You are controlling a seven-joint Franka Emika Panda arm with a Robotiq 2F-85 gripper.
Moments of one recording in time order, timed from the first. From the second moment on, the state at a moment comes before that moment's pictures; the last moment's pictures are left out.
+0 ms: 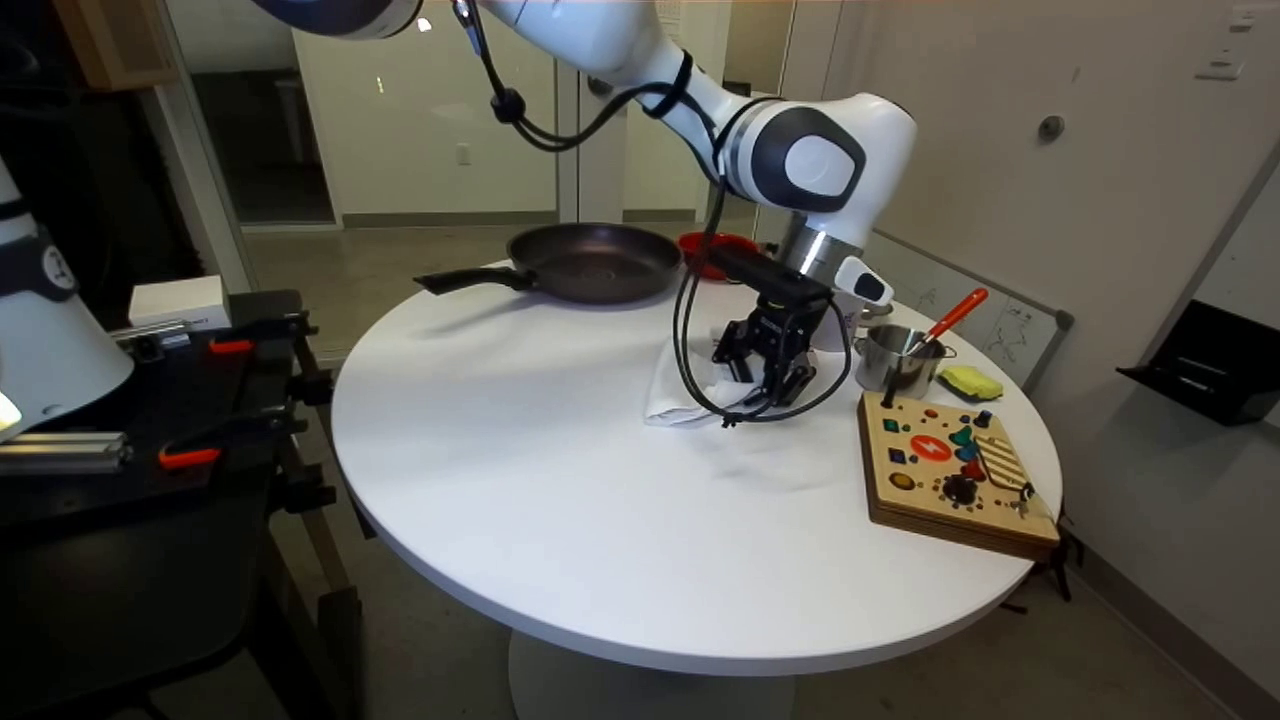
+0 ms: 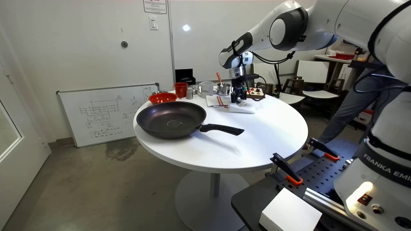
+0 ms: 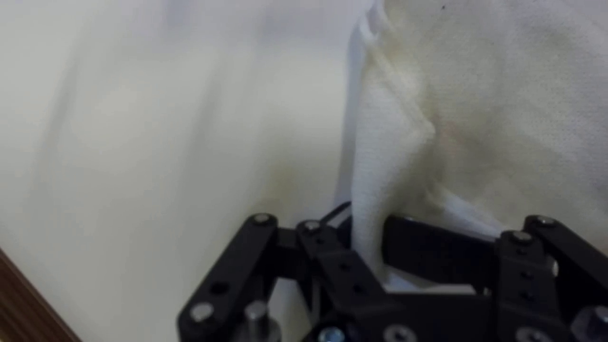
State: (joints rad) arm -0.23 1.26 -0.03 -0.83 -0.08 1.79 -0.37
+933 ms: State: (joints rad) arm -0.29 1.33 -0.09 -0.67 -0.08 1.66 -0.30
